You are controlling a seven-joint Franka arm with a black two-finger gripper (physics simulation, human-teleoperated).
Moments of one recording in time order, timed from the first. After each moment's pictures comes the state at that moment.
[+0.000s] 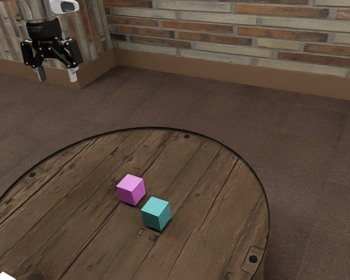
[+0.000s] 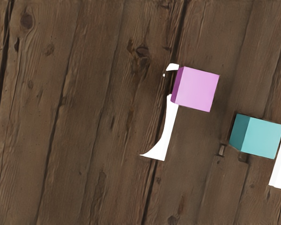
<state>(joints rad) -0.10 0.09 0.29 -1.32 -0.05 1.31 -0.05</state>
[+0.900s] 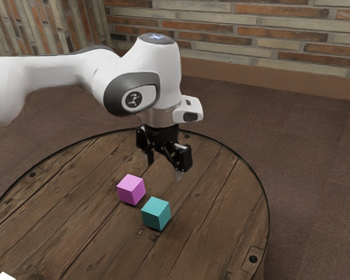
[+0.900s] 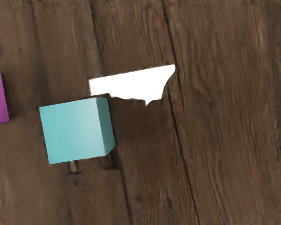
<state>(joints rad) -0.55 0.02 0.11 -1.89 0.06 1.85 -0.28</state>
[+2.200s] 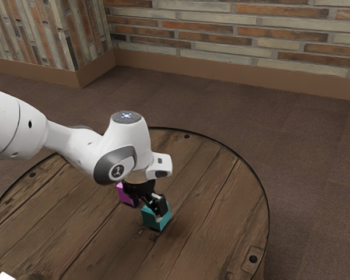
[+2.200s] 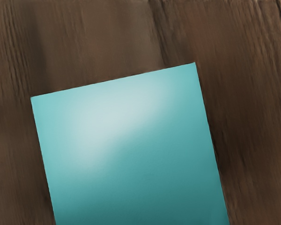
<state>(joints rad) -0.40 0.14 0.15 -2.28 -0.01 2.44 -0.04</state>
